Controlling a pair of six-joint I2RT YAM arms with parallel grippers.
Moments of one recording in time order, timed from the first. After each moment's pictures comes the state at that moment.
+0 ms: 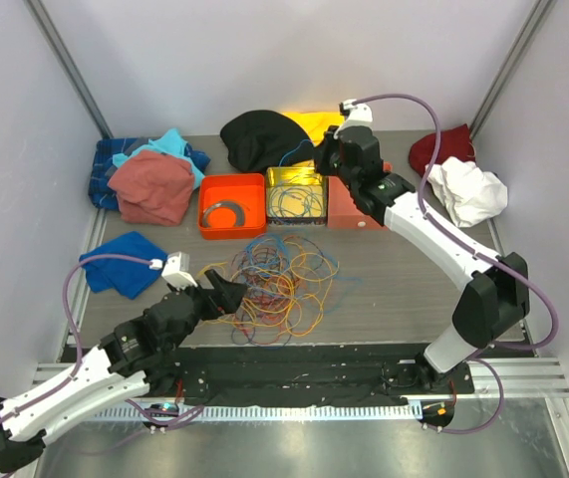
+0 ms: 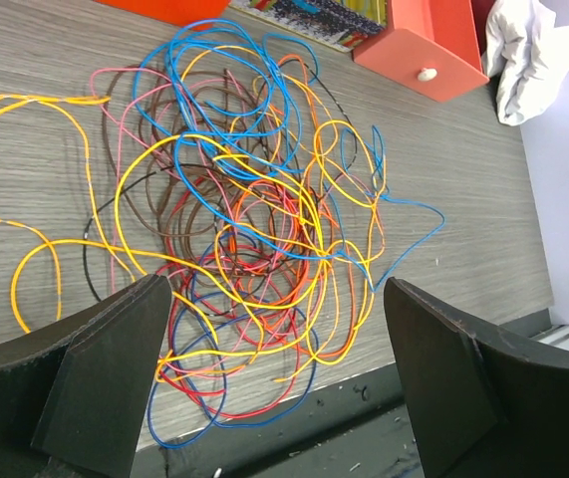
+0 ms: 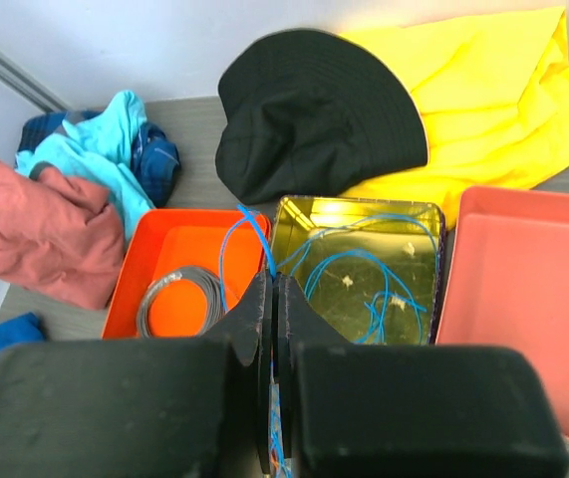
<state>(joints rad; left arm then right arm) -0.97 0.37 0.37 -0.41 -0.49 -0.91 0.56 1.58 1.42 -0.10 0.22 0.42</state>
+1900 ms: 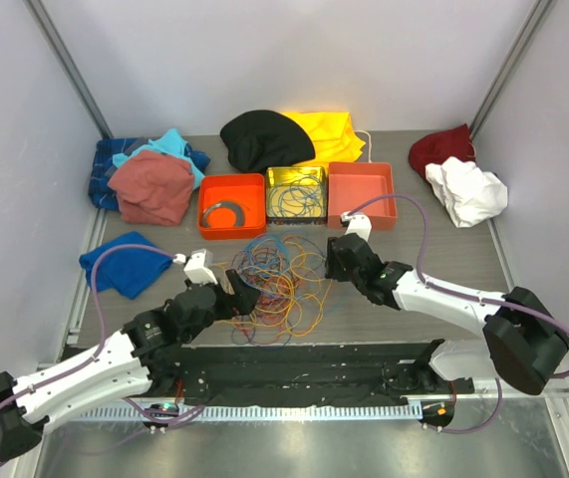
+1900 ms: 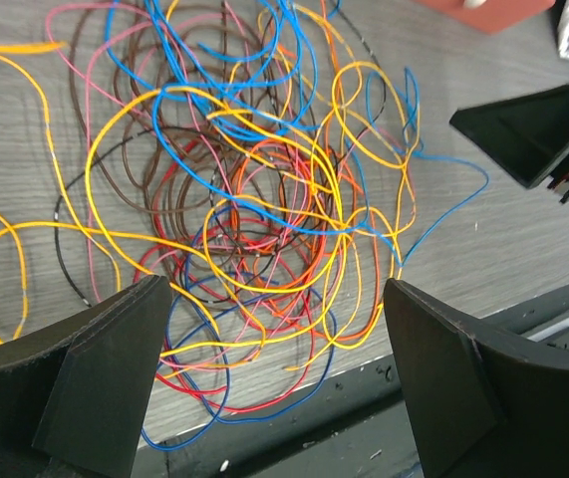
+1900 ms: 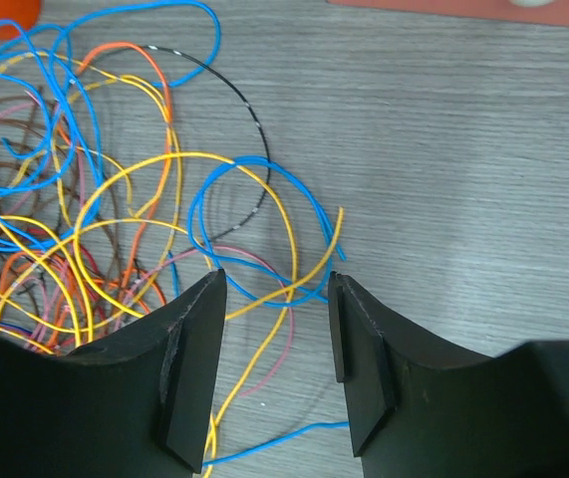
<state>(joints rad) -0.97 0.58 0.37 -0.30 -0.42 -0.91 0.76 1.28 0.64 -0.09 0.39 0.54</state>
